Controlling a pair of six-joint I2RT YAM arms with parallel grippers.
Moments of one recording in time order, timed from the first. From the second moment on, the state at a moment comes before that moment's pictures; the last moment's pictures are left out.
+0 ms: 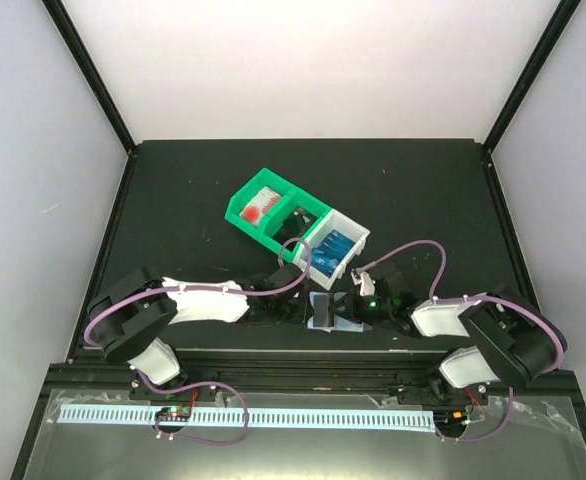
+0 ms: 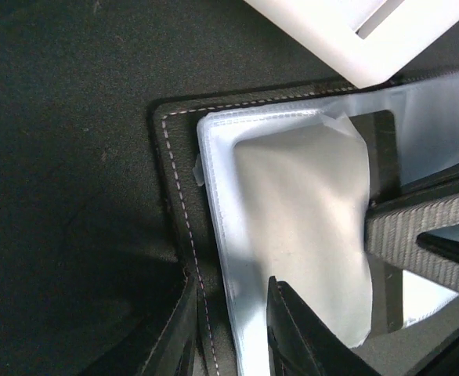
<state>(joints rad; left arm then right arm) -0.98 1.58 0.69 -0.09 0.10 -0.85 0.62 1.40 0.27 0.37 -0.55 0.90</state>
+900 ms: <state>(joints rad) -0.98 1.56 0.67 -0.07 0.11 -0.87 0.75 0.95 0.24 0.09 -0.26 0.94</state>
